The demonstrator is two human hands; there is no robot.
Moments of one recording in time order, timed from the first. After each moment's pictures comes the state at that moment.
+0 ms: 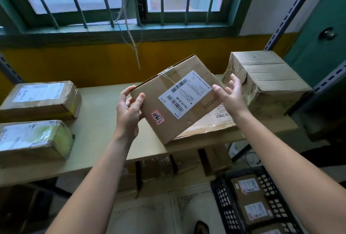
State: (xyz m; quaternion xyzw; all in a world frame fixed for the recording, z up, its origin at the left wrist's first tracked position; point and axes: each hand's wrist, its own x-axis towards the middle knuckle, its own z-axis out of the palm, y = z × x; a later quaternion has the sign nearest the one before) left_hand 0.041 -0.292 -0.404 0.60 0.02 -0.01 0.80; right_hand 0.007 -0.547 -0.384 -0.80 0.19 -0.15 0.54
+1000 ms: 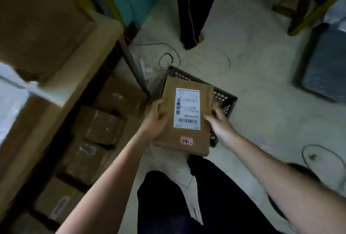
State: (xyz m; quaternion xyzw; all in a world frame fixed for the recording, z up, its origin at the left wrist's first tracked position) left_hand -0.154 -0.659 -0.617 0.79 -0.35 -0.44 0.24; right_hand -0.343 -0.735 -0.643 -0.39 0.61 -0.15 0.67
